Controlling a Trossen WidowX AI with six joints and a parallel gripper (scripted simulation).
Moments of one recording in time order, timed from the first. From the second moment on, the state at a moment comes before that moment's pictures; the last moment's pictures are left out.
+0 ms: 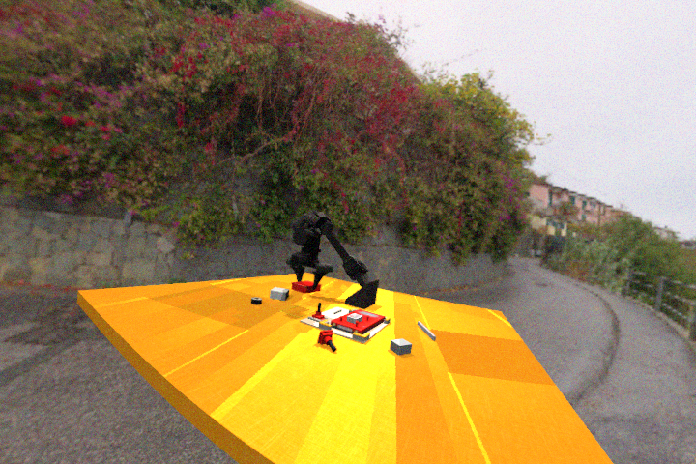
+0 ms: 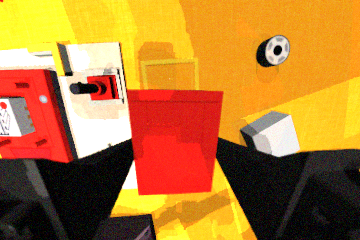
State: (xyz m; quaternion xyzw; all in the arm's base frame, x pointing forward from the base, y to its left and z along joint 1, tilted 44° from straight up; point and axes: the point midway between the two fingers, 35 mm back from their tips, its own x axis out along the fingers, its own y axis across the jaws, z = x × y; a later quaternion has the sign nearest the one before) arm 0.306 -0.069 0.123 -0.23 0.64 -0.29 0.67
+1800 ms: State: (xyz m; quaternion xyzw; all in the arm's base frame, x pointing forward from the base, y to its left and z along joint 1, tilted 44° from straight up) arm 0.307 -0.093 0.099 -0.23 0.64 -0.29 0.67
